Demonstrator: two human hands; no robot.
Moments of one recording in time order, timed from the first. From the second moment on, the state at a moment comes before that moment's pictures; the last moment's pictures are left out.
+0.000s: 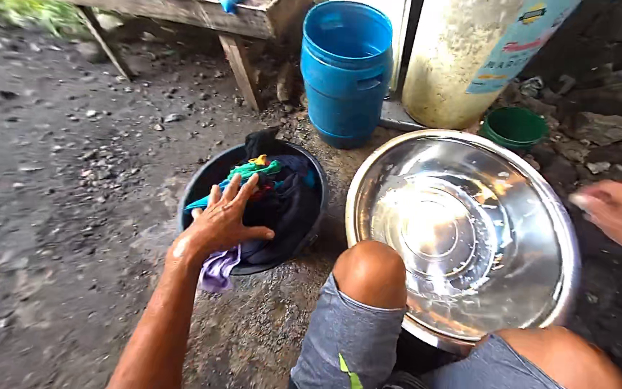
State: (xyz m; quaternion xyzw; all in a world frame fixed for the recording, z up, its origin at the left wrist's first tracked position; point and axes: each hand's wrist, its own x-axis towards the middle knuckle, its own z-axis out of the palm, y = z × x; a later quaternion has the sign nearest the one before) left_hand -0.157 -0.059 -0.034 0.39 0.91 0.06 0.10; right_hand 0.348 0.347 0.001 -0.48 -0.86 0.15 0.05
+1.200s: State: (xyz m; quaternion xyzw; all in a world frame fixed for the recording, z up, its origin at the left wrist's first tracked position) left_hand -0.103 0.059 0.052 0.22 0.55 0.80 -0.06; right_hand 0.241 0.397 -0.018 -0.36 -0.76 0.52 0.14
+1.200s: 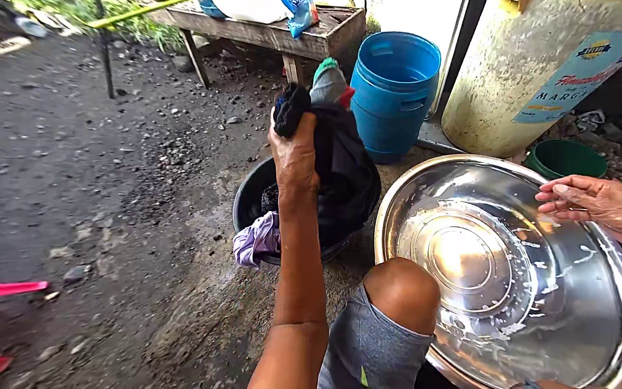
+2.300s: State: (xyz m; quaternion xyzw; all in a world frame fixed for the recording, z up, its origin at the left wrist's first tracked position) left_hand 0.048 0.311 0.098 0.61 0.33 0.66 0.30; right_hand 0.229 0.350 -0.032 -0.29 -0.68 0.50 0.46
